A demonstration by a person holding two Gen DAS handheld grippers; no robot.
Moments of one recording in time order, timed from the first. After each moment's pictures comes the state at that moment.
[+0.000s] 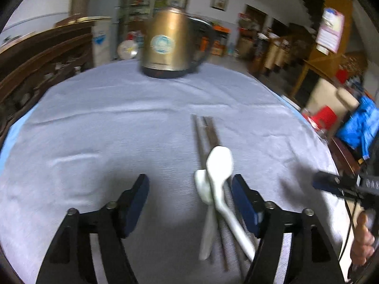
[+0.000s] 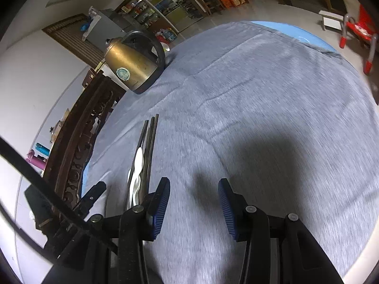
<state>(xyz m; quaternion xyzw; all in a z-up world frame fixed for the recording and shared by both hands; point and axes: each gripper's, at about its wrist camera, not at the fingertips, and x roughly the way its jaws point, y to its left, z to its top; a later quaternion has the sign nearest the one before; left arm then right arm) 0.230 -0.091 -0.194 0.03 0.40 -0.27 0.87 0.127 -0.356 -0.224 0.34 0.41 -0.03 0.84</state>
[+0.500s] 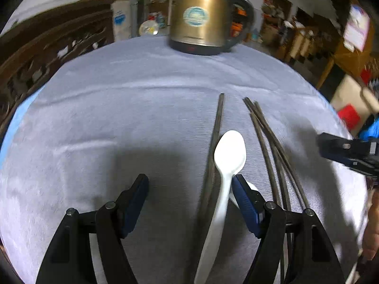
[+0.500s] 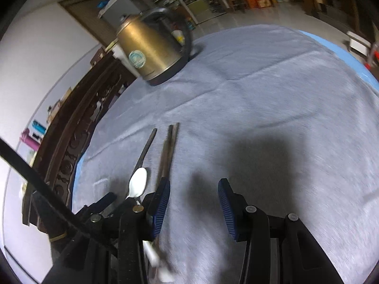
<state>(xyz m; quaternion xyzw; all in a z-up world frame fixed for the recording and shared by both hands) 0.269 -0.067 -0.228 0.02 0.46 -0.18 0.87 0.226 -0.323 -0.226 0.27 0.44 0.02 0.86</state>
